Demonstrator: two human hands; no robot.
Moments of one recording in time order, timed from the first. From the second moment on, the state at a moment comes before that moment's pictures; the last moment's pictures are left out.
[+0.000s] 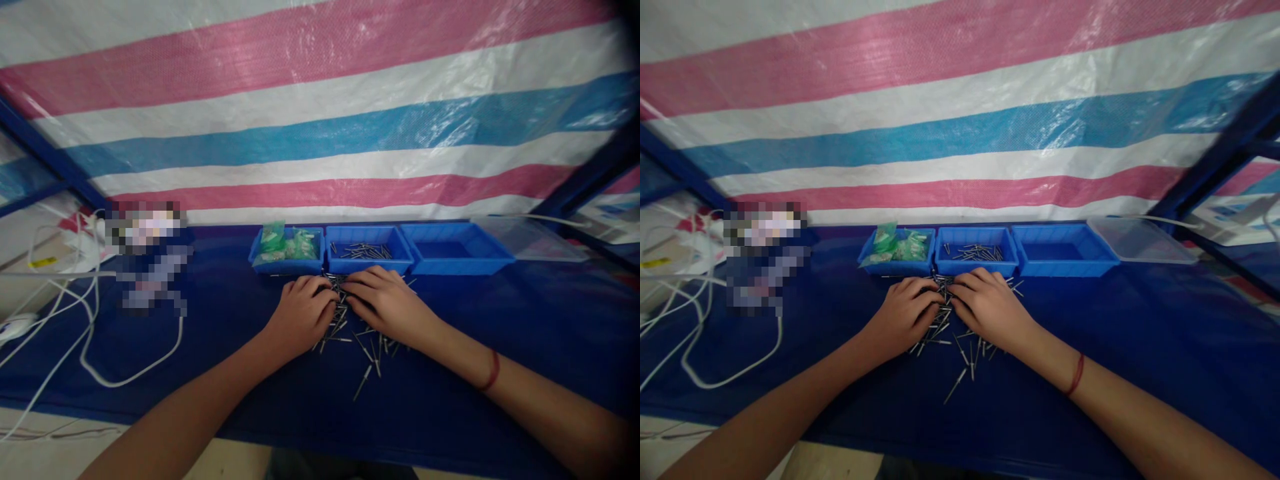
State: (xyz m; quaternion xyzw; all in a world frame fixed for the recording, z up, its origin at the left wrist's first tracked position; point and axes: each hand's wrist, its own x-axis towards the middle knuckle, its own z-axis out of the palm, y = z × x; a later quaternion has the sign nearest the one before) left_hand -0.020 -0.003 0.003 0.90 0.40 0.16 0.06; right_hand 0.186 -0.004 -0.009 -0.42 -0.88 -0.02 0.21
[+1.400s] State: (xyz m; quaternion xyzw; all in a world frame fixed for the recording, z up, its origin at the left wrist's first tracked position) left_hand -0.018 -0.008 0.007 0.89 0.42 0.14 0.07; right_hand 0.172 -0.008 -0.011 -0.55 -0.82 -0.03 0.17
